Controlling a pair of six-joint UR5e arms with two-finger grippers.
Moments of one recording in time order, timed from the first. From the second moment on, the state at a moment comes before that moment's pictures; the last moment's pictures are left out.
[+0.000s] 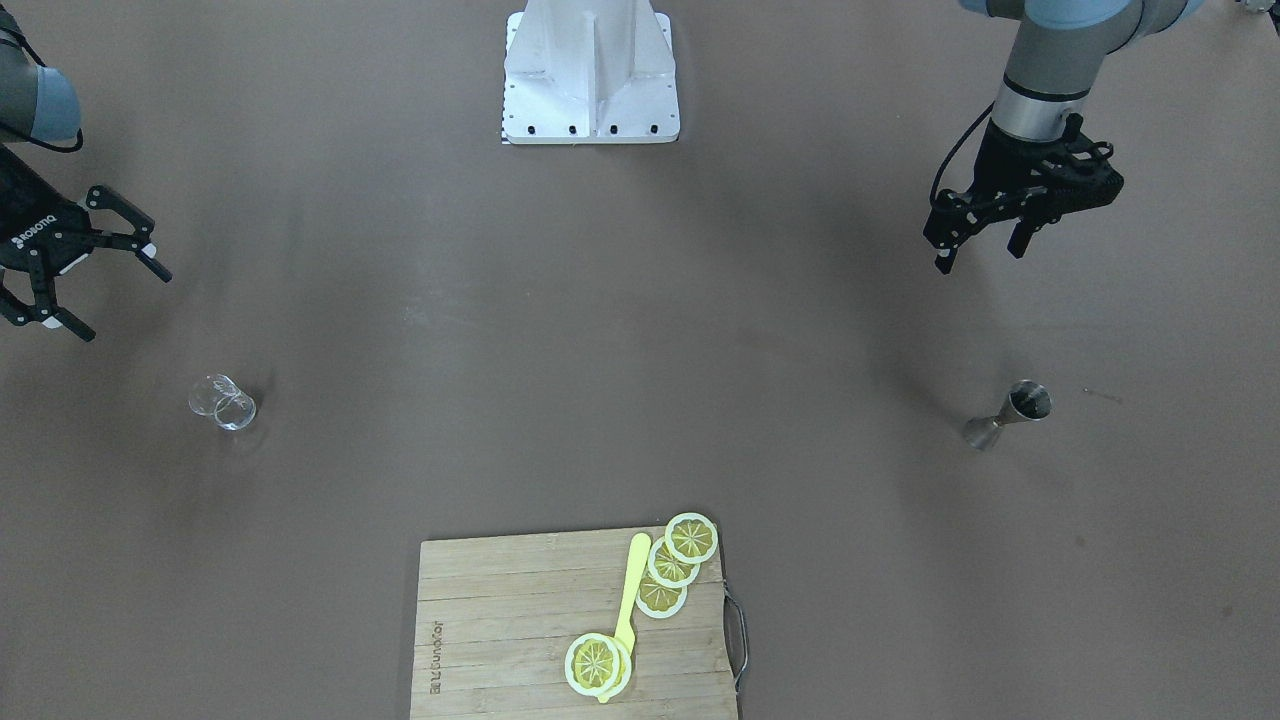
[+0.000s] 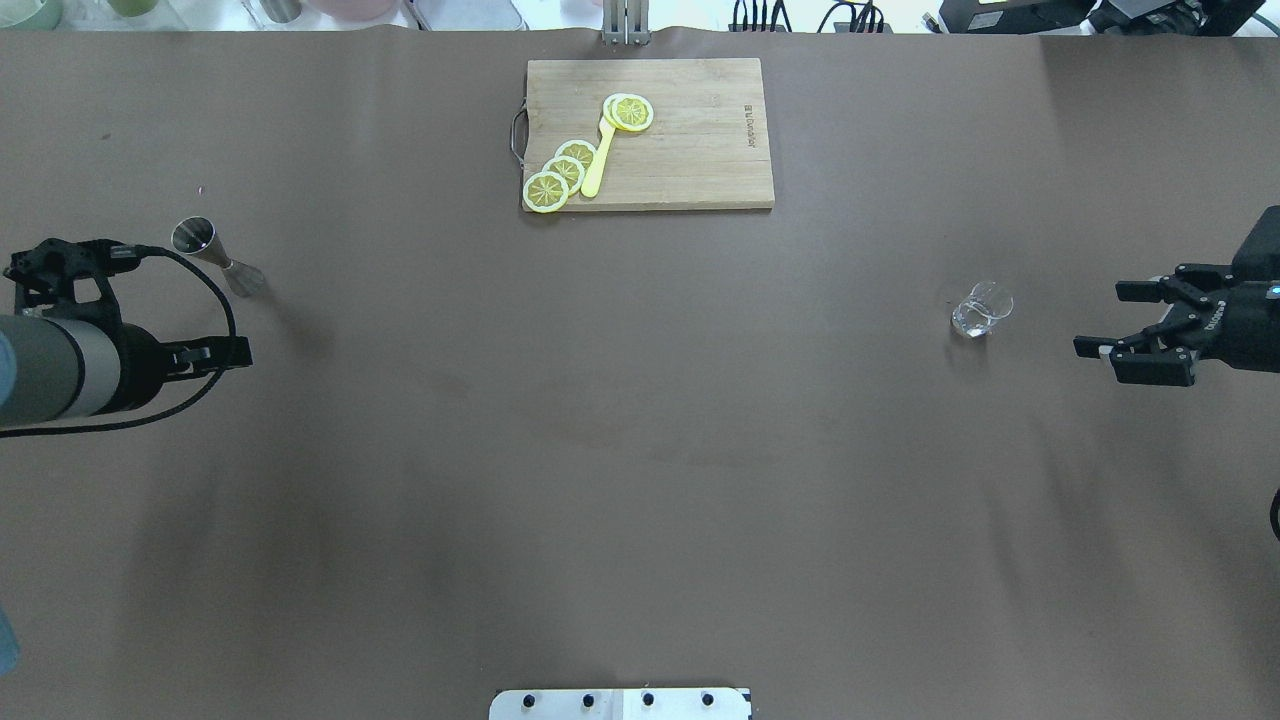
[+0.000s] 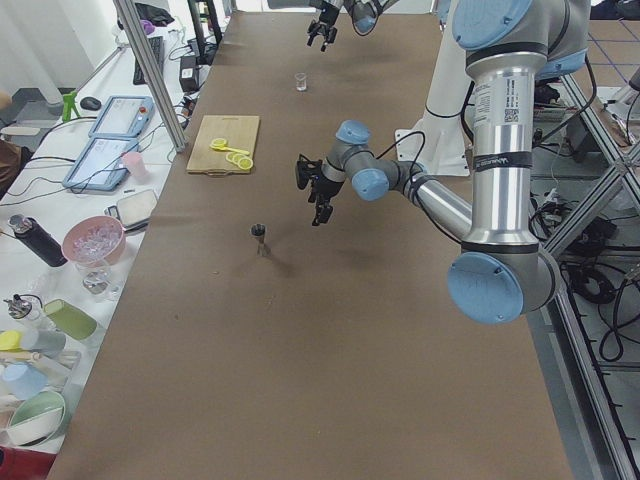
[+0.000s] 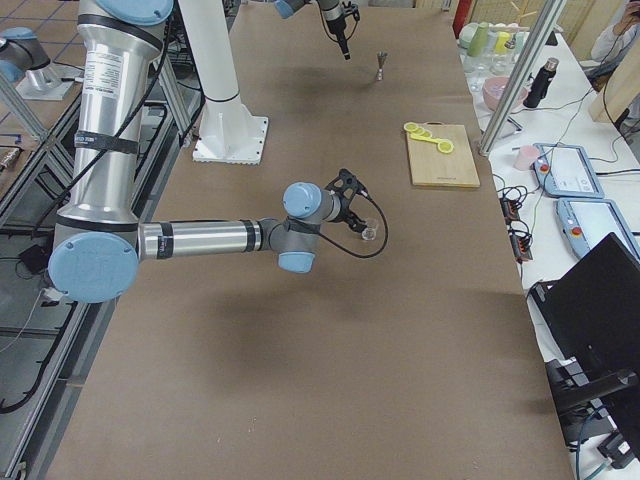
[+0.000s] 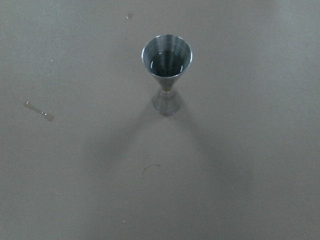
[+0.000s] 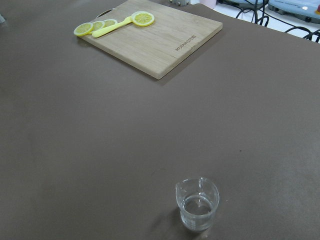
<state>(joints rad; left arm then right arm) -0.60 -1.50 -2.11 -1.93 -1.58 -1.35 0.96 -1.75 1.69 -0.16 2.08 0.47</state>
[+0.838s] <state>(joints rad) -0.40 -1.42 -2.06 -1.99 -1.07 -1.50 0.95 -1.60 1.37 0.12 2.14 0.33</state>
